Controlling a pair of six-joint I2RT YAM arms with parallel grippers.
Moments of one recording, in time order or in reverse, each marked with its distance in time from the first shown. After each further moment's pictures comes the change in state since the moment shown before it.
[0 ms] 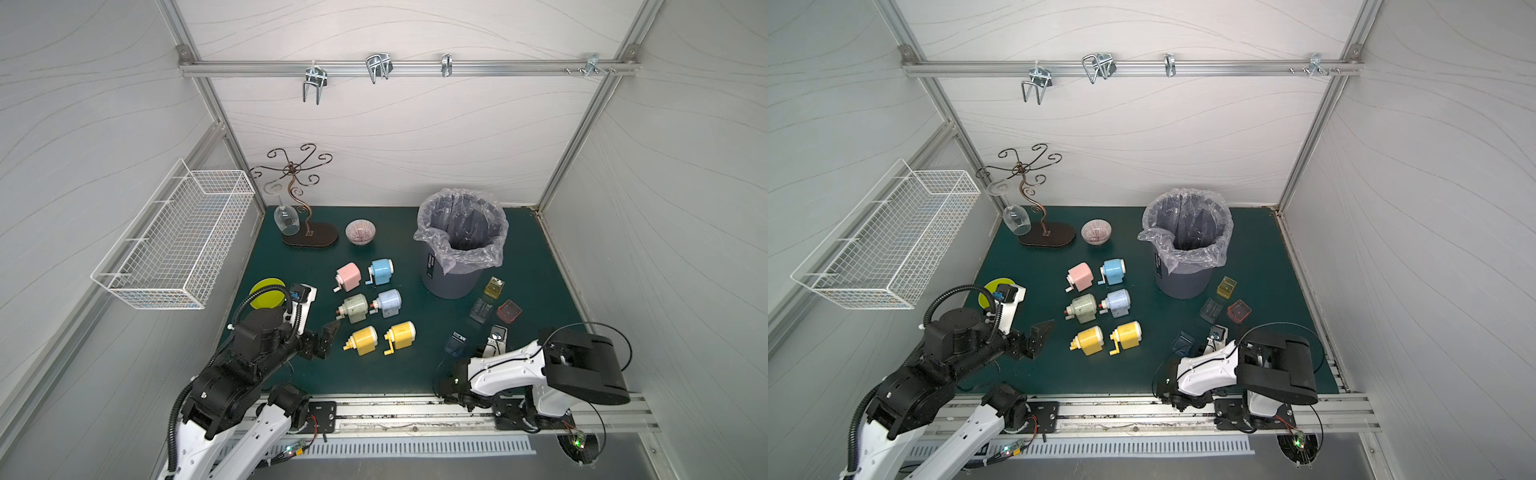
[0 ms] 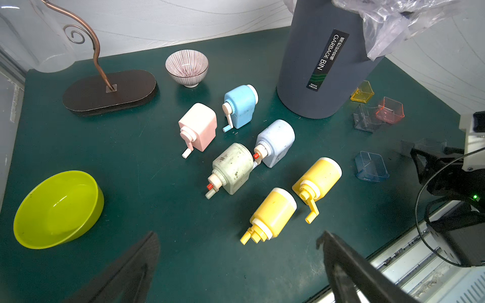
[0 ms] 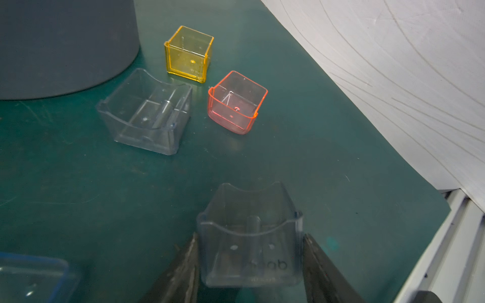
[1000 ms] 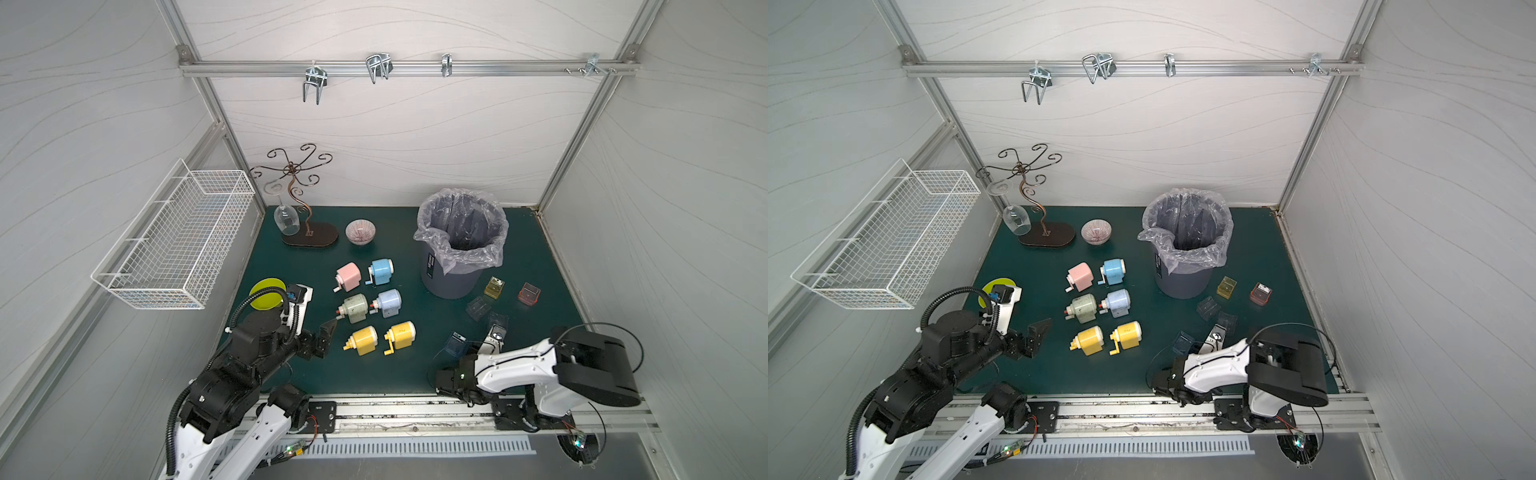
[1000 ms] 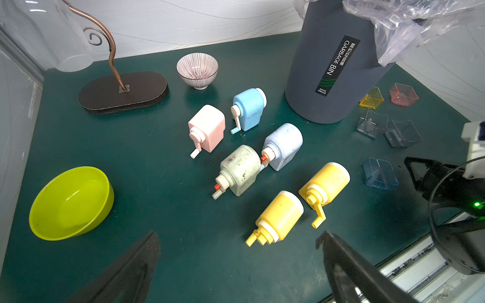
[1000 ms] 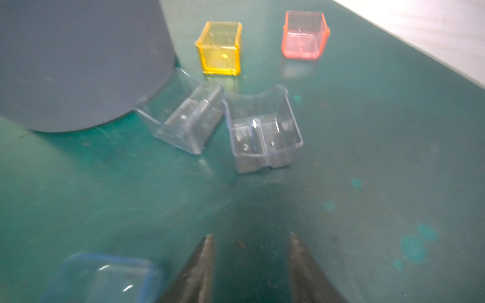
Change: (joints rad) left arm 0.000 -0.016 -0.004 0.000 -0.042 0.006; right arm -0.037 -0.136 0.002 0.159 0.050 0.002
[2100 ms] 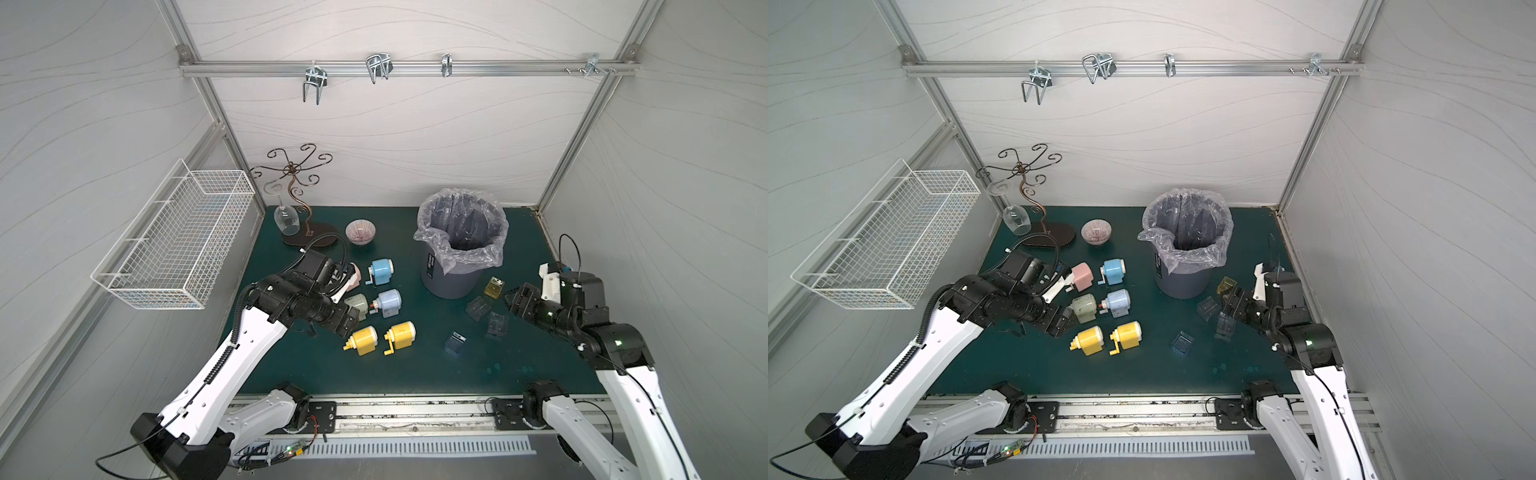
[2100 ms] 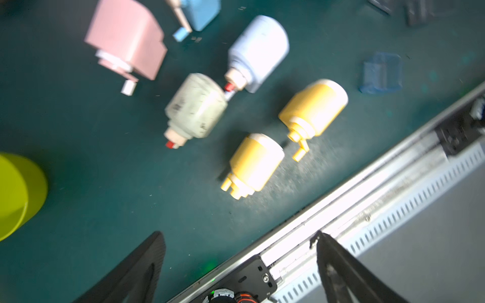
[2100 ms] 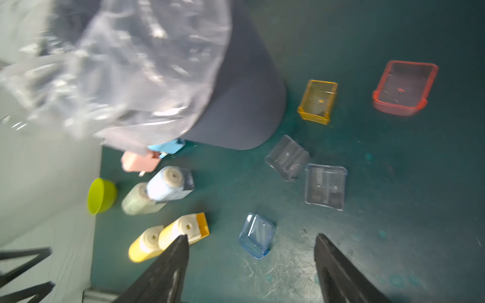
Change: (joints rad) left arm -0.063 0.633 0.309 -0.286 0.187 0.137; right arm -1.219 -0.774 0.388 0.055 -1.148 -1.561
